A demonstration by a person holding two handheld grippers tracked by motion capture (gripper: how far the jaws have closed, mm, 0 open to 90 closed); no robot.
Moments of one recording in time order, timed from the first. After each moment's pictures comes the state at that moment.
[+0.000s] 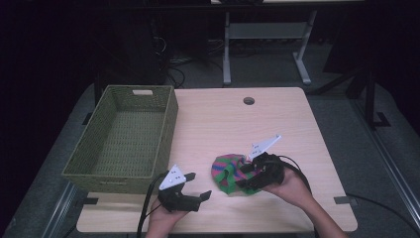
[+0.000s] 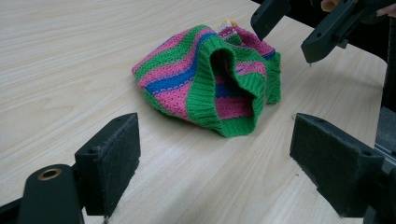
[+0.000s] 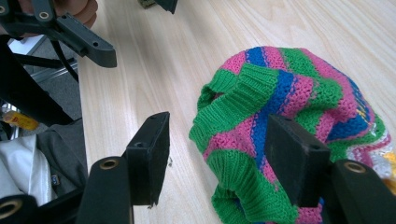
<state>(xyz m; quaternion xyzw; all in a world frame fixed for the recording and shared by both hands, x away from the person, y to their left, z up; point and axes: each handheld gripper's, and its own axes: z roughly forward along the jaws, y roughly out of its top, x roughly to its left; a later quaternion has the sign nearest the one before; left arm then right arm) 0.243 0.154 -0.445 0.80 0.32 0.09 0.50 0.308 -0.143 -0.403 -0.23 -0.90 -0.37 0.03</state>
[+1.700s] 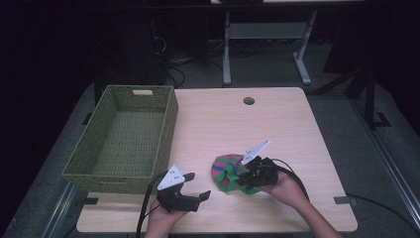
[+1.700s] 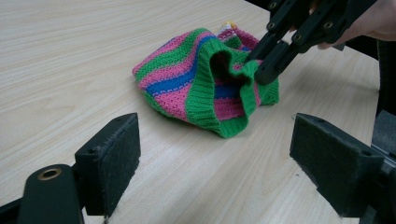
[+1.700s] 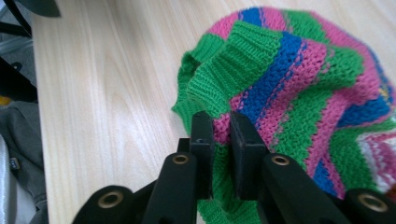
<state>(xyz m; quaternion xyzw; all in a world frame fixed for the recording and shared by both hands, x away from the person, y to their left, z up) 0.243 0.156 -0.445 0.80 0.32 0.09 0.50 0.314 -0.132 -0.428 -0.20 -0.93 -0.32 0.00</state>
